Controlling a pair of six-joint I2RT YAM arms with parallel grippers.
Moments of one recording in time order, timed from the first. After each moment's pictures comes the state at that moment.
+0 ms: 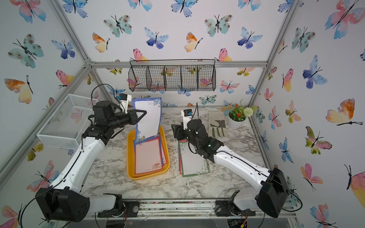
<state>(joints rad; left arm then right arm) -0.15 1.30 1.31 -0.30 0.69 -0.37 0.84 1.32 1.10 -0.04 0.16 0.35</state>
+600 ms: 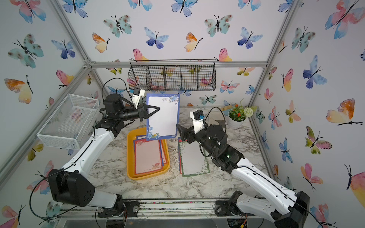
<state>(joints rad) -0.22 1.46 1.36 -0.04 1.02 -0.36 0.83 1.07 1.02 0.01 0.07 0.08</state>
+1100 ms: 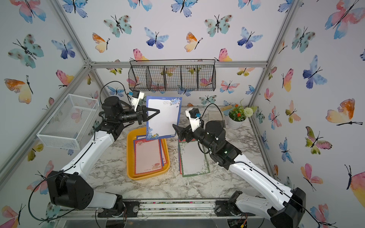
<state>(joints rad) -0.21 1.41 1.28 0.12 1.12 -0.38 0.77 1.13 1.07 0.03 -0.08 0.05</state>
